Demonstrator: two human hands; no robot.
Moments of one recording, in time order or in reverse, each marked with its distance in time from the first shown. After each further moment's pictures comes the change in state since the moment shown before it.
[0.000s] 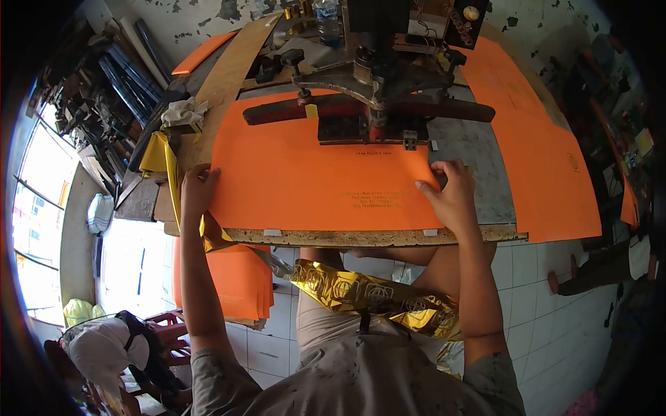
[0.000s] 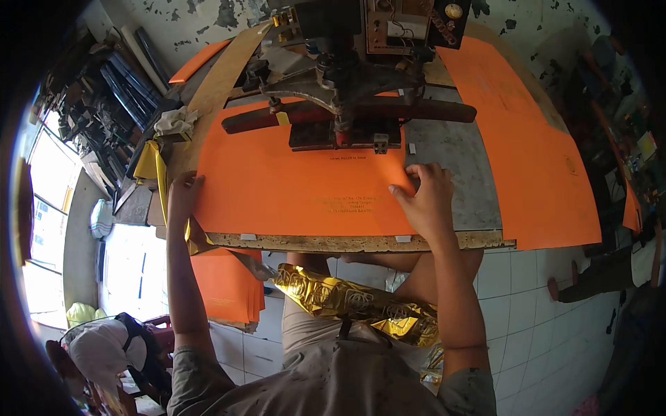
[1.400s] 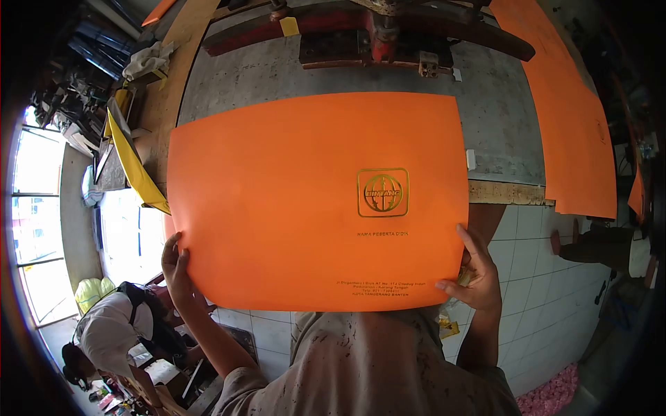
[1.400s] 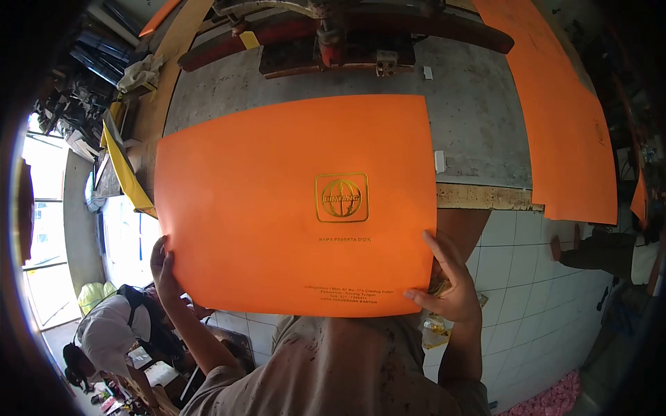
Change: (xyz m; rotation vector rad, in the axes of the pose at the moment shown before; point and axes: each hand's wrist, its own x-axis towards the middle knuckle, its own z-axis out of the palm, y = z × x) left_hand -0.242 -0.119 -0.037 -1.013 -0.109 -0.320; right_hand -0.190 0.022 -0.050 0.970 -0.486 0.215
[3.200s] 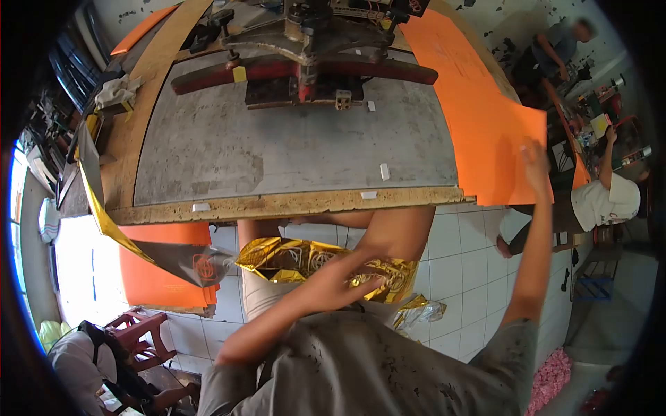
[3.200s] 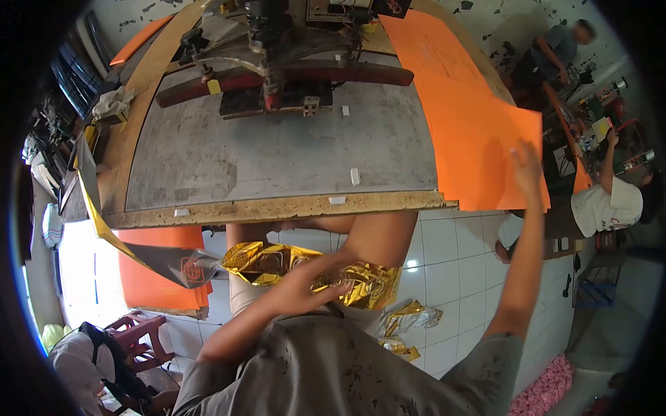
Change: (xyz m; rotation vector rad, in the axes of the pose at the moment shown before) left_hand -0.098 0.039 0.382 0.038 -1.147 0.246; right_hand 0.050 -0.026 -0.437 -1.519 0.700 0.153
